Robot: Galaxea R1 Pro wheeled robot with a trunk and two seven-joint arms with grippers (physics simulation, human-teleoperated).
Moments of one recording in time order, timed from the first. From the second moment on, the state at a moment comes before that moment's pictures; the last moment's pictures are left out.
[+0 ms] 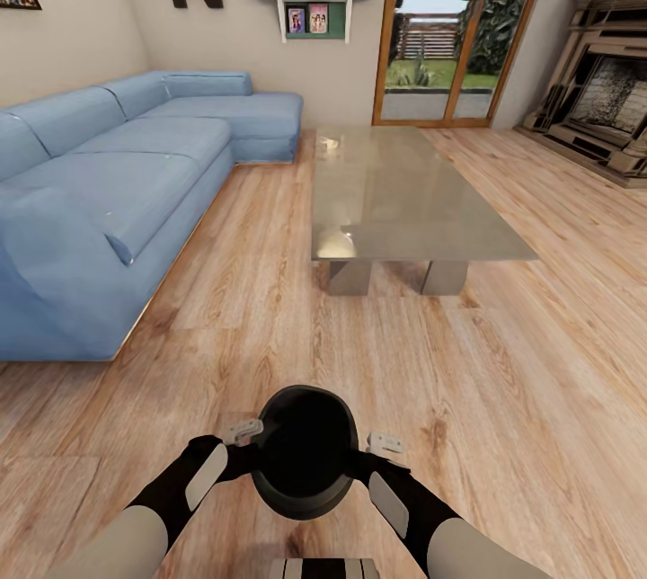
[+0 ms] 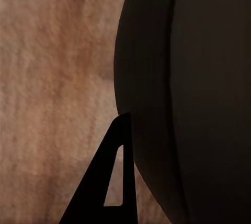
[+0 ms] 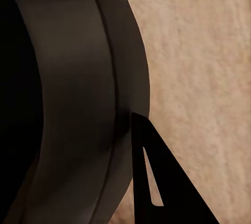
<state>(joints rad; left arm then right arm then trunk) -0.62 0.00 -0.24 -0.54 0.58 0.55 0.15 -0.63 0.17 0.36 -0.36 -0.60 0.14 -0.18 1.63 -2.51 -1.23</state>
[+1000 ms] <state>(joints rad) -0.62 0.01 -0.24 -0.56 0.57 0.55 0.15 -0.63 0.17 0.35 -0.37 -0.59 0.14 -0.18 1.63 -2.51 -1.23</state>
